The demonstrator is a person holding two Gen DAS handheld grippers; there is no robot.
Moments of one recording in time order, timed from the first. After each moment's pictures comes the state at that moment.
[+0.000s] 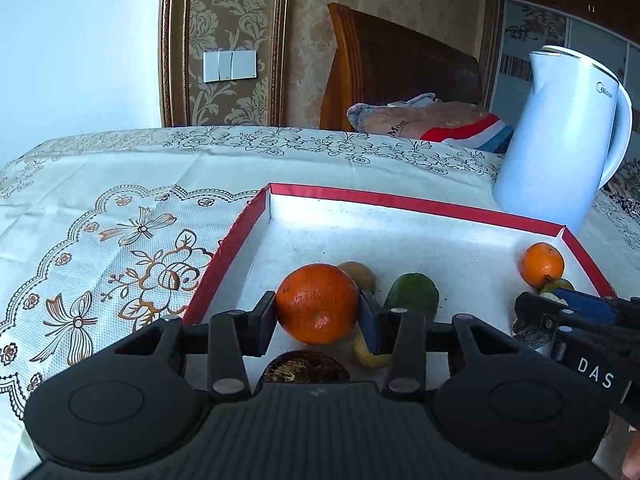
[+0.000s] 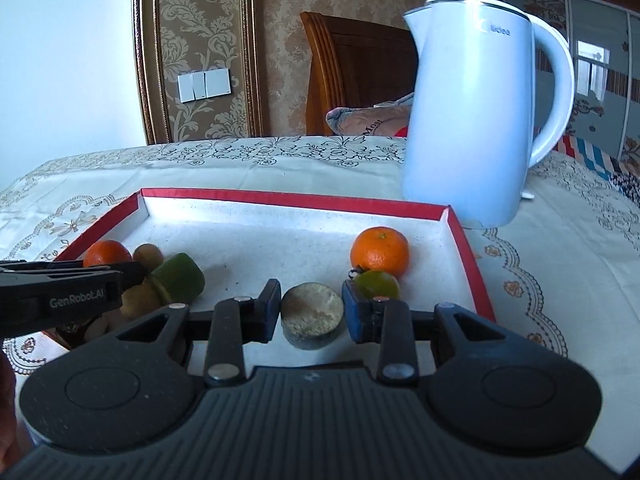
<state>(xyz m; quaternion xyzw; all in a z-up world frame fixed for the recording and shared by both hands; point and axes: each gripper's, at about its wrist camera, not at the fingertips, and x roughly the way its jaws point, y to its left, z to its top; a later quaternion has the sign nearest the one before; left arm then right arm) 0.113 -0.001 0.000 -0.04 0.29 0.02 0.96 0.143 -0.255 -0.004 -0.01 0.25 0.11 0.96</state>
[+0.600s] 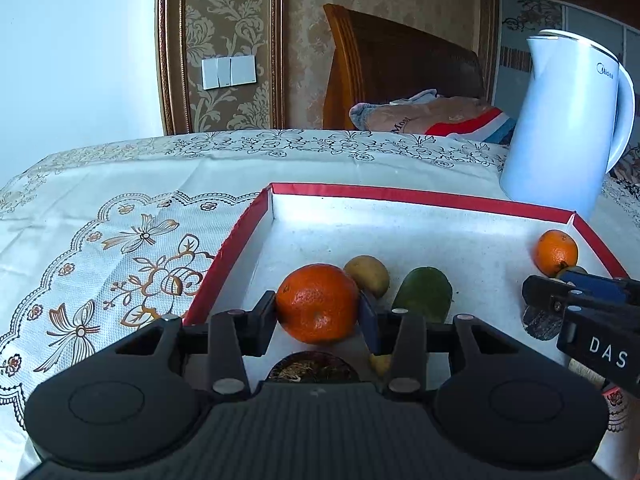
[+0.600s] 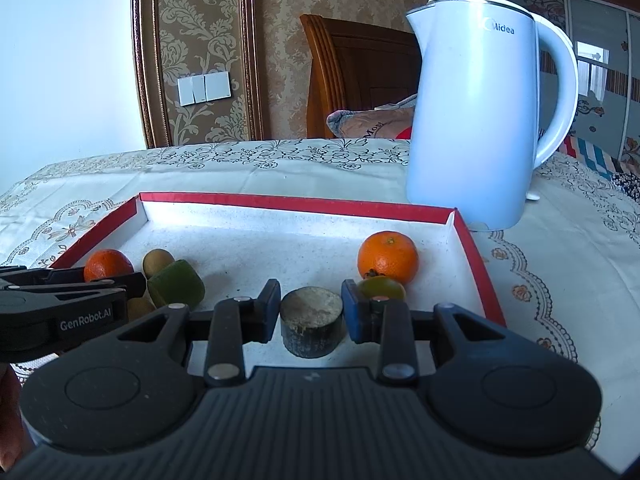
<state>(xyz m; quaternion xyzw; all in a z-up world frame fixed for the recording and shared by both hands) 0.115 -0.005 -0.006 -0.01 0.29 0.03 0.96 0.147 -0.253 -0.005 0.00 0.25 0.11 0.96</state>
